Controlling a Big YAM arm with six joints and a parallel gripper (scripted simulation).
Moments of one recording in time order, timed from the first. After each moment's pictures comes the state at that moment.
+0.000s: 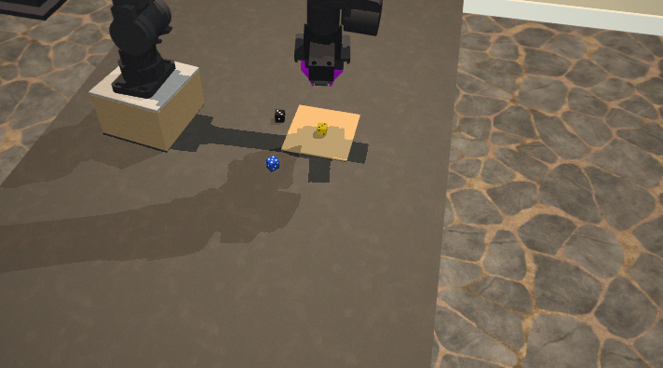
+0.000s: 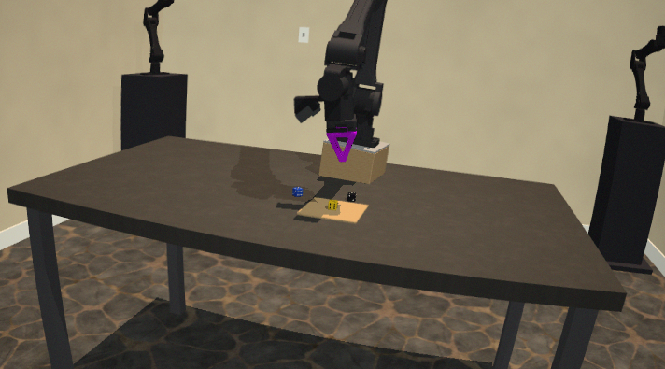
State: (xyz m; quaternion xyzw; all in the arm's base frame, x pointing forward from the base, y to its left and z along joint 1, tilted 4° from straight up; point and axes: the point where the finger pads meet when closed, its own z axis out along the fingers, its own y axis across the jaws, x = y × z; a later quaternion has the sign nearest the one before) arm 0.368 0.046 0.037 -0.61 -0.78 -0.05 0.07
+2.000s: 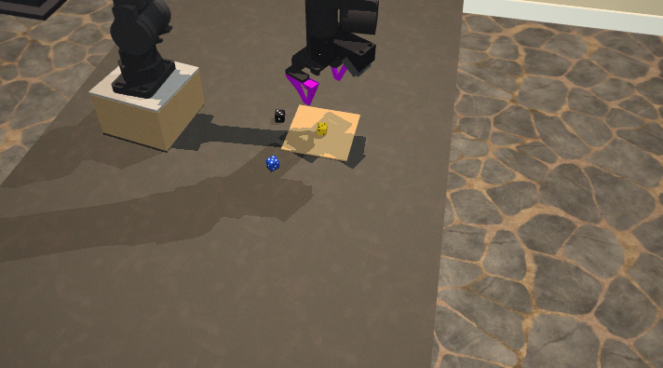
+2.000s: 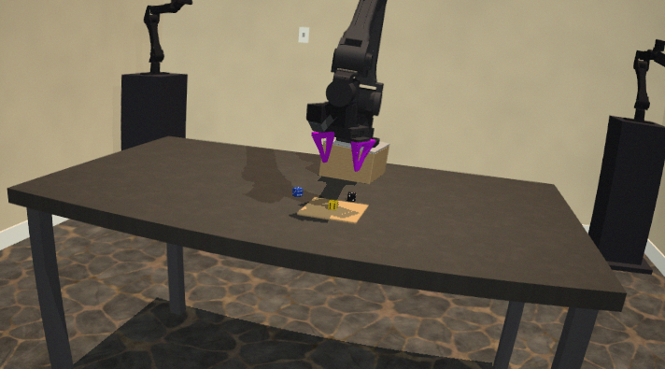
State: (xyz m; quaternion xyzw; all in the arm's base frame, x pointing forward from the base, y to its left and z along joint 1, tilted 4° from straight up) arm 0.369 0.044 0.021 -0.21 -0.98 -0.04 0.01
